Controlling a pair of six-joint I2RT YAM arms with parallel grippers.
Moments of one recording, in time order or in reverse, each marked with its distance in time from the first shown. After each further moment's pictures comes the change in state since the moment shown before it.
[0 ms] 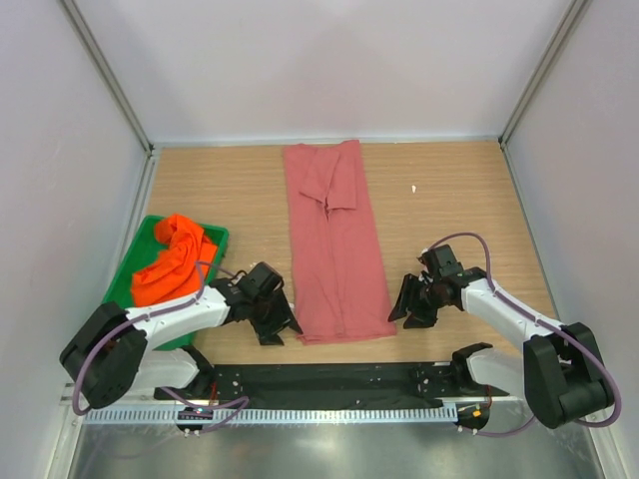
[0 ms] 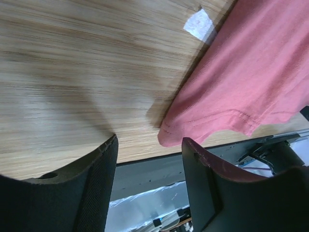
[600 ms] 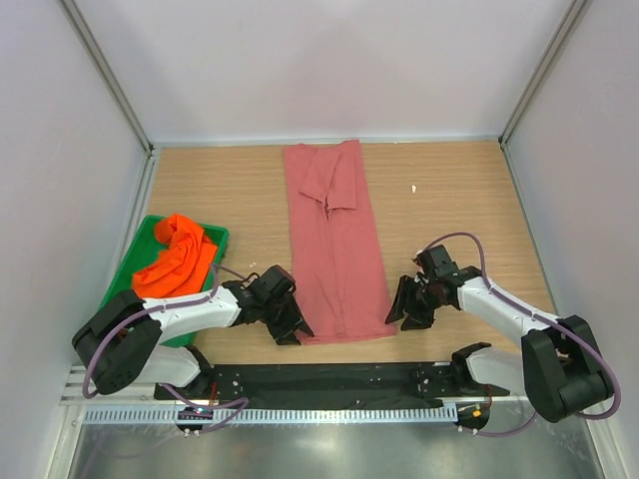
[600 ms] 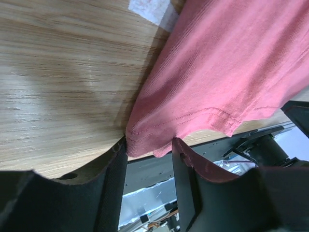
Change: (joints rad) left arm -0.092 0.097 0.012 0.148 0.022 -0.125; right arm 0.041 0.032 0.003 0.011 -0.002 0.005
